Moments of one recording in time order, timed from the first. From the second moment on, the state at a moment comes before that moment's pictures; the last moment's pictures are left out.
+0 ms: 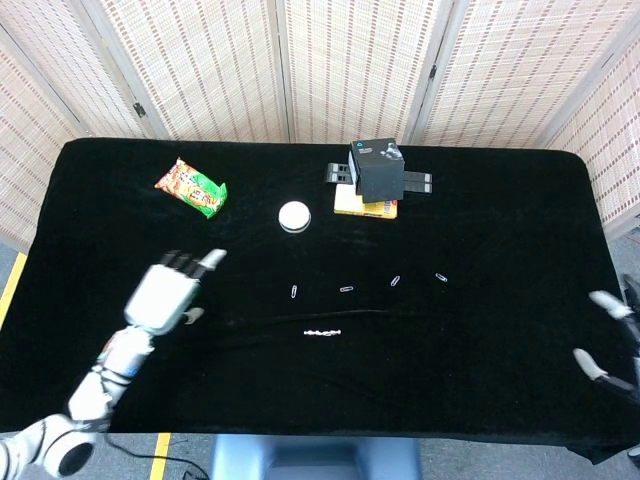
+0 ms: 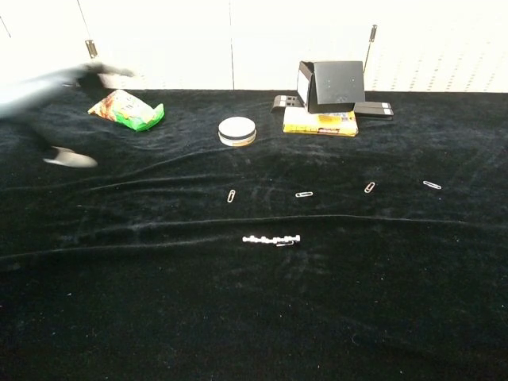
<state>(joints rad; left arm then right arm) -0.58 -1.29 -0.05 -1.60 1.43 1.28 0.42 -0.03 -1.06 0.10 -1.48 -1.69 1.71 0.31</state>
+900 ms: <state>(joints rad) -0.24 -1.35 -0.09 -1.09 1.36 1.54 -0.12 0.58 -1.32 0.19 -1.76 -1.39 0.88 -0.43</state>
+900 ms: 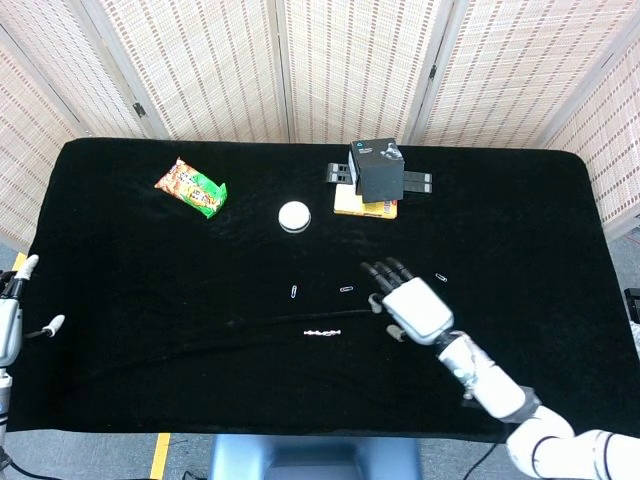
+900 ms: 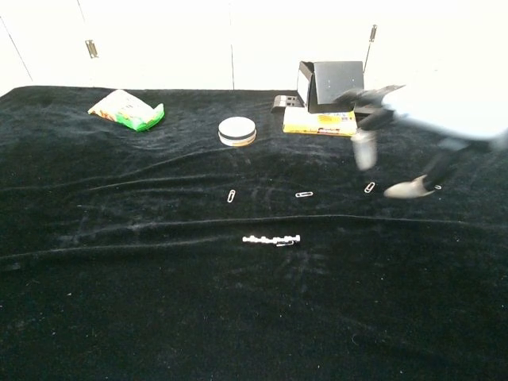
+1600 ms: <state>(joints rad) -0.20 -1.34 -0.14 -1.03 1.35 1.50 -0.27 0.69 -1.81 0.17 -1.58 -1.14 1.08 -0.85</state>
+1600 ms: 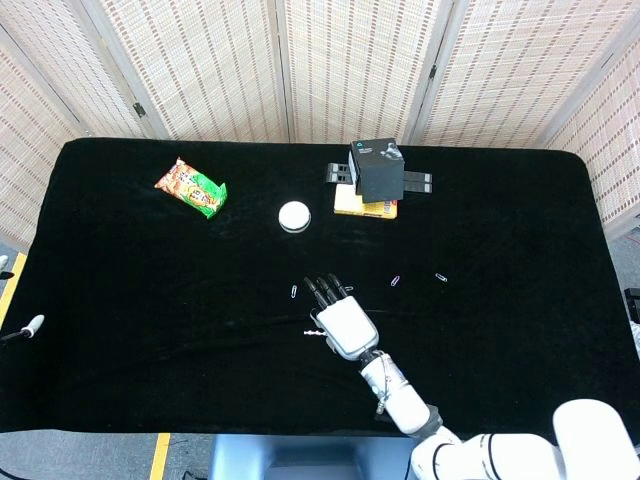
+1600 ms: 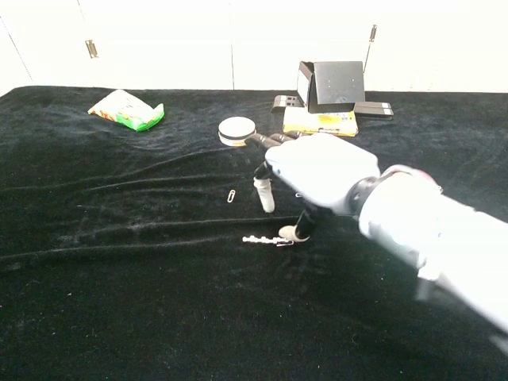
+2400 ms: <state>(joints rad) -0.18 -1.31 -0.16 -1.00 1.35 1.44 -0.38 0.74 -1.96 0.18 -1.40 -1.03 1.09 -0.88</state>
